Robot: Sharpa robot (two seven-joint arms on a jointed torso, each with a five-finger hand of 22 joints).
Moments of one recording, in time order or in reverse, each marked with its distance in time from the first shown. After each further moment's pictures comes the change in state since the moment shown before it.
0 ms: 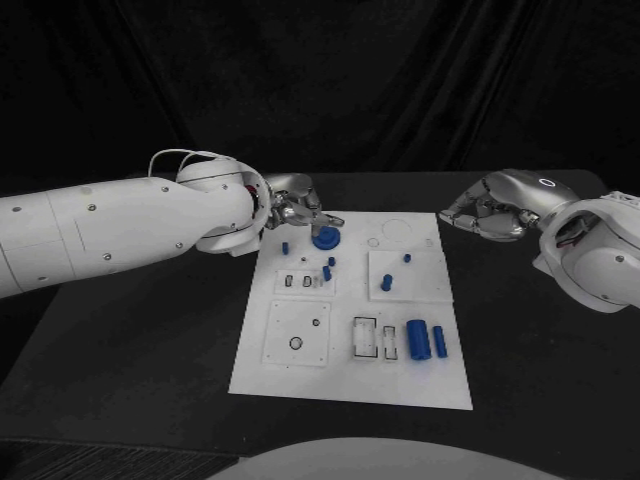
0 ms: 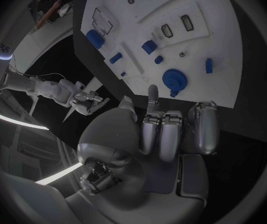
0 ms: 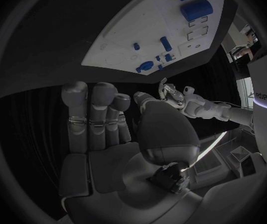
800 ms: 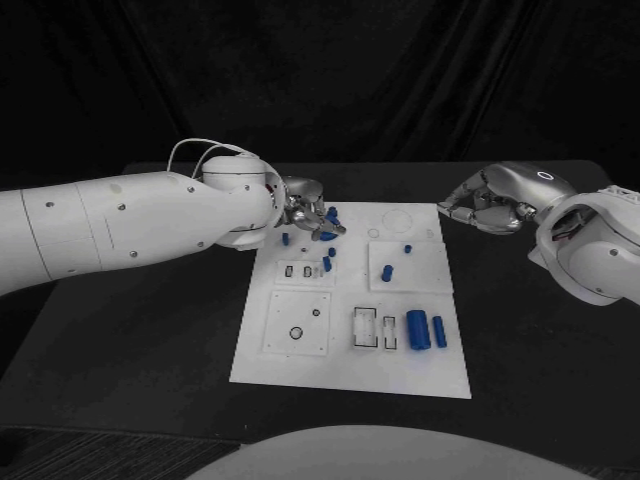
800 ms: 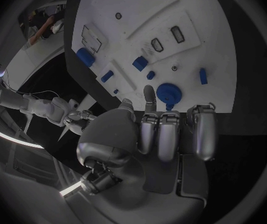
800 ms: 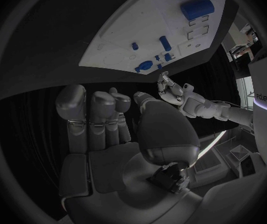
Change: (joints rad) left arm -0.024 0.063 0.000 -0.035 -0.118 0.118 -0.074; left_hand -0.060 0.007 0.060 -0.019 -0.024 0.047 -0.038 -0.019 0.180 0.001 -0.034 0.000 0.000 0.001 -0.033 0.000 0.000 0.000 0.063 -0.044 0.012 0.000; right arm -0.015 0.014 0.000 -0.008 0.001 -0.024 0.001; right_hand 0.000 0.000 0.000 0.000 0.000 -0.014 0.000 -0.004 -0.002 0.000 0.000 0.015 0.009 0.000 0.000 0.128 0.123 -0.015 0.027 -0.005 0.128 0.041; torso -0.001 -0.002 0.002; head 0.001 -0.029
